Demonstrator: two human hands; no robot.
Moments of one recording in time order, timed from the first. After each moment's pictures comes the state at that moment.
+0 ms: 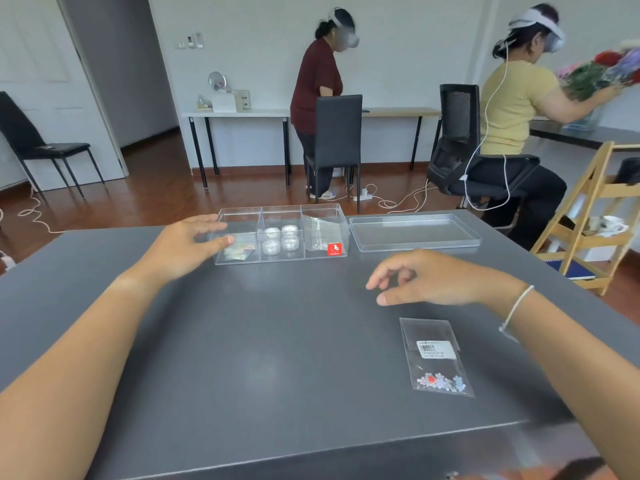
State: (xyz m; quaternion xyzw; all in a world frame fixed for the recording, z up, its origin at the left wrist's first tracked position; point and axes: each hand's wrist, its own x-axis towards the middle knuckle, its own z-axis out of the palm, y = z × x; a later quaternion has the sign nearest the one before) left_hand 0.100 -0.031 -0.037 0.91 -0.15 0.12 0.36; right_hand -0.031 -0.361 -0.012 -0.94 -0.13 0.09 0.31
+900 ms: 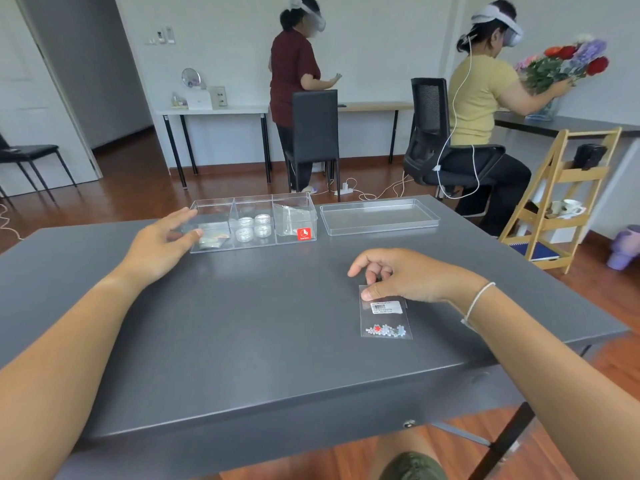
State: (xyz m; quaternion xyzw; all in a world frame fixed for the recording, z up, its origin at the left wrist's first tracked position) left_hand 0.077 -0.038 -0.045 0.89 -0.12 0.13 0.41; right_hand -0.064 -0.372 -0.032 -0.92 -0.09 0.08 0.36
